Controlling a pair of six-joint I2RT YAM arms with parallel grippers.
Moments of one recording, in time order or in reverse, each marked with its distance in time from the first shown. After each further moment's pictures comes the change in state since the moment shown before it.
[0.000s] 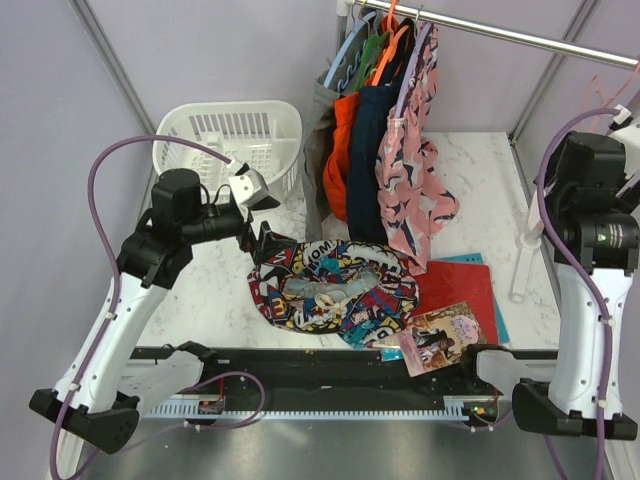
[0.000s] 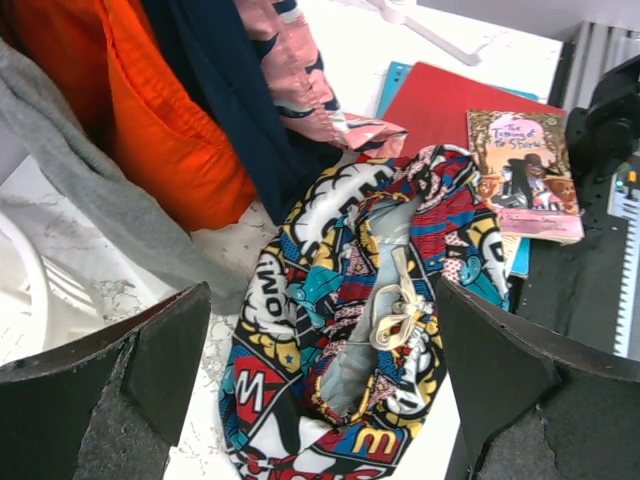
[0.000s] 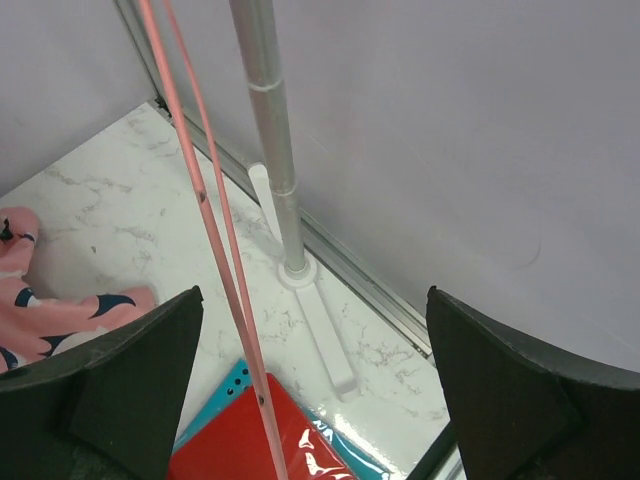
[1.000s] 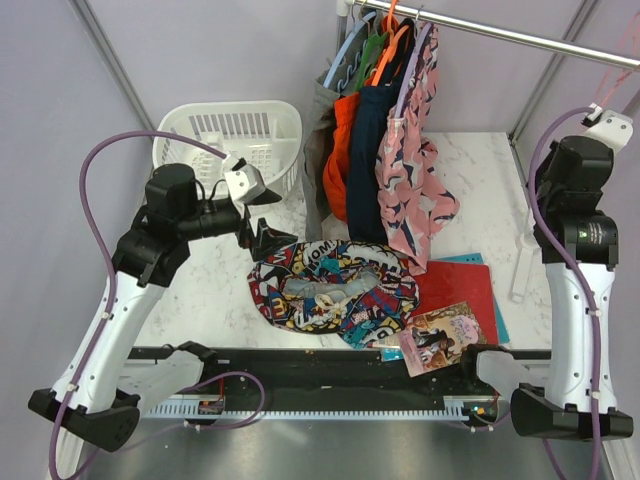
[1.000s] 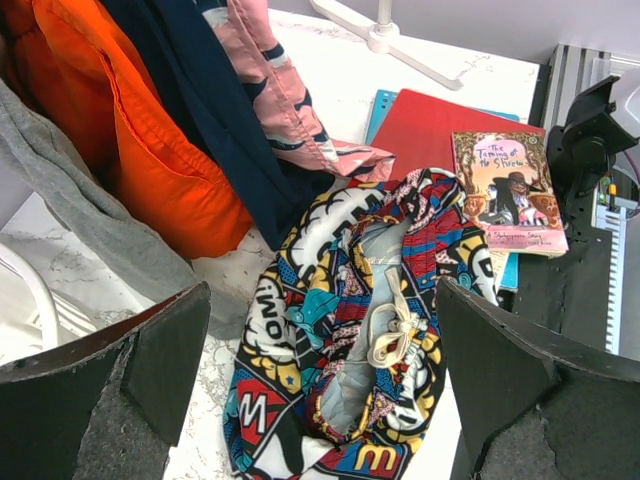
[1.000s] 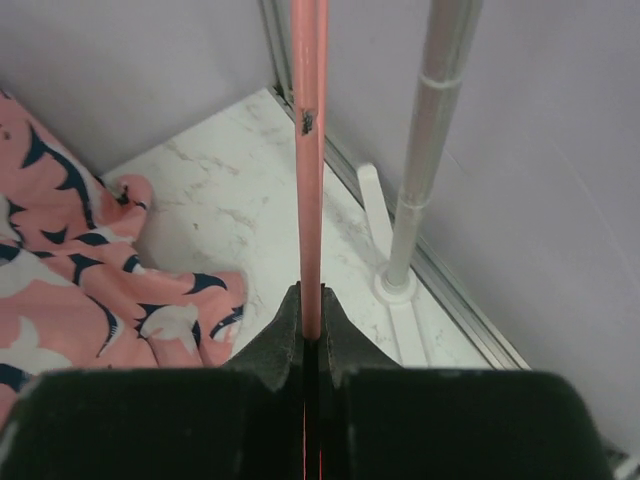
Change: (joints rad) left arm 0.000 0.013 0.059 0.006 0.050 -0.011; right arm -0.019 0.000 -0.182 0.245 -0.235 -0.013
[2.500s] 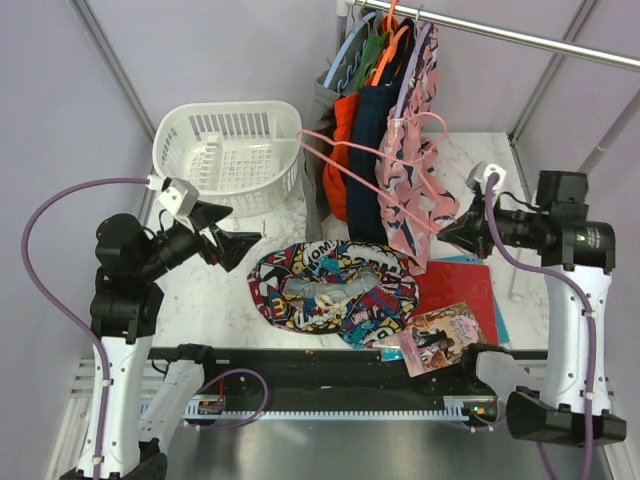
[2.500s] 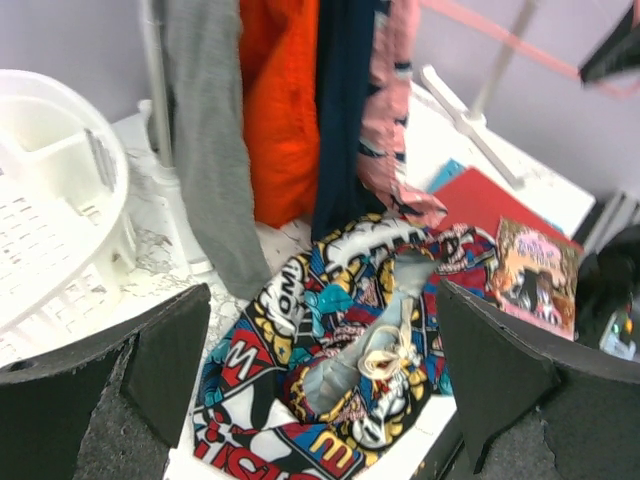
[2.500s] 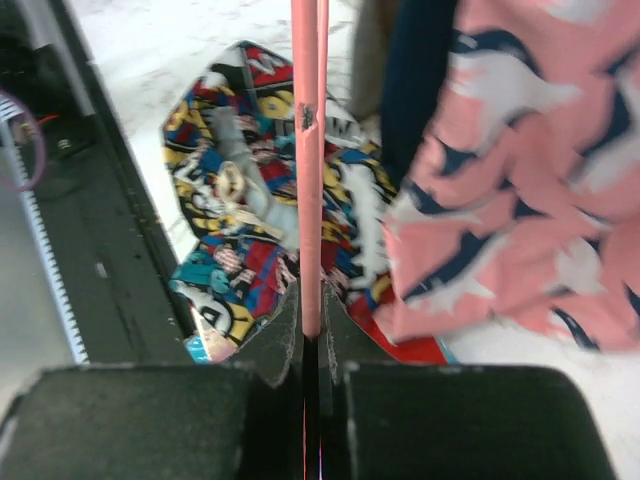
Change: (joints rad) left arm 0.312 -0.304 -0.241 0.117 -0.005 -0.337; right arm -0.124 -0.056 -0.066 -0.517 -1.538 -1.035
